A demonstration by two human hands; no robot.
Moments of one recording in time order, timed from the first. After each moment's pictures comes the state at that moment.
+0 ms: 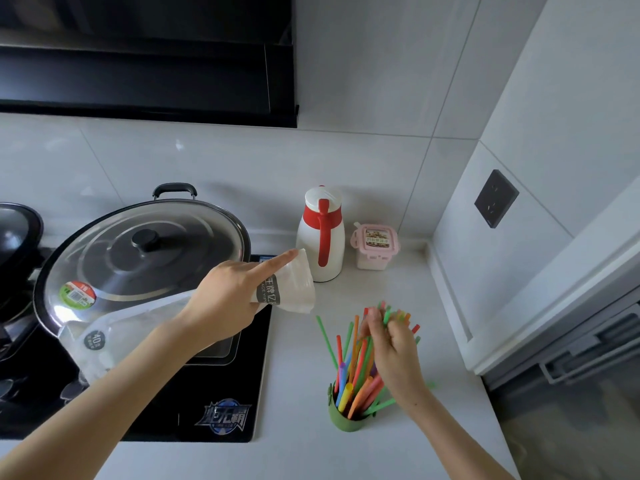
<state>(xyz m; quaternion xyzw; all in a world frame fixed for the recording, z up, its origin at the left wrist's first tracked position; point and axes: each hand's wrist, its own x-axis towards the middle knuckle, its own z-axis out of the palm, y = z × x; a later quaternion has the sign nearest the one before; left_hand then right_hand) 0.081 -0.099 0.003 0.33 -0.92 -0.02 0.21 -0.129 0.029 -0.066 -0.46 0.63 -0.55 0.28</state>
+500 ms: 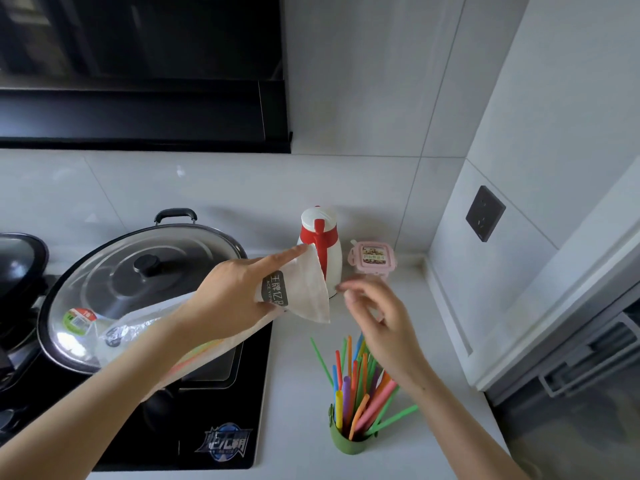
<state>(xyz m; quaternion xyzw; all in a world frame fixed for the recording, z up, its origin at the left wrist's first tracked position) 0.067 -0.095 0.048 0.29 -0.92 -0.06 0.25 -0.127 0.011 0.003 -0.57 0.57 -0.54 0.24</state>
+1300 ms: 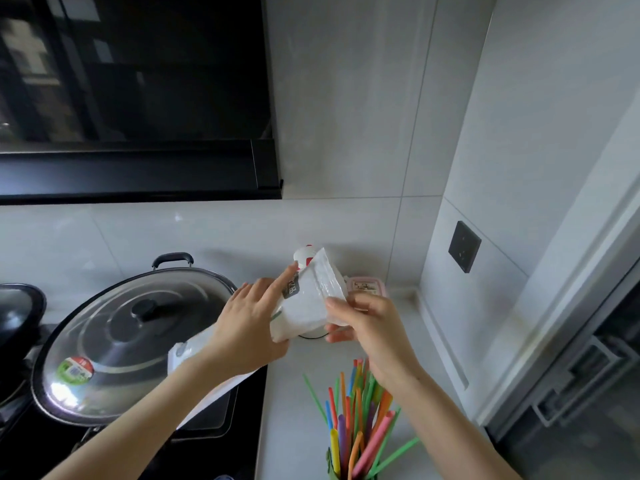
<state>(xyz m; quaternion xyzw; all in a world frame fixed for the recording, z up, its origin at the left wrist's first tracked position) 0.043 -0.095 0.041 0.32 -0.91 0.01 0.26 -0.124 -0.002 0.054 -0.39 0.55 -0.62 0.40</state>
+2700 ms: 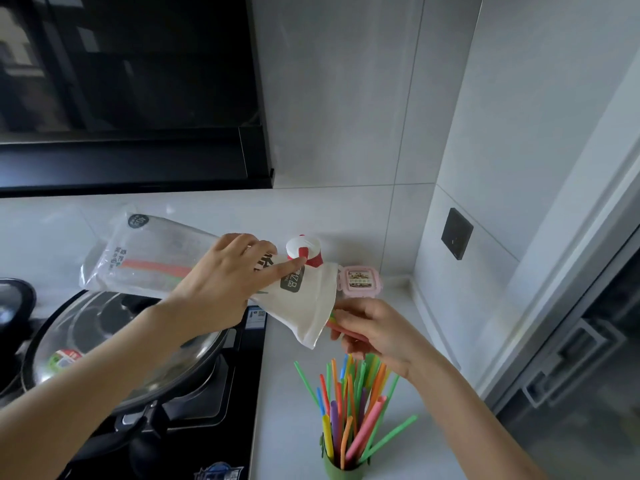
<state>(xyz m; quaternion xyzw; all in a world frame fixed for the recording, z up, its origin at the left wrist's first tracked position) 0.051 -0.117 0.089 0.20 -0.93 0.28 0.11 -0.161 0.007 0.032 -0.45 0.54 -0.48 0.54</state>
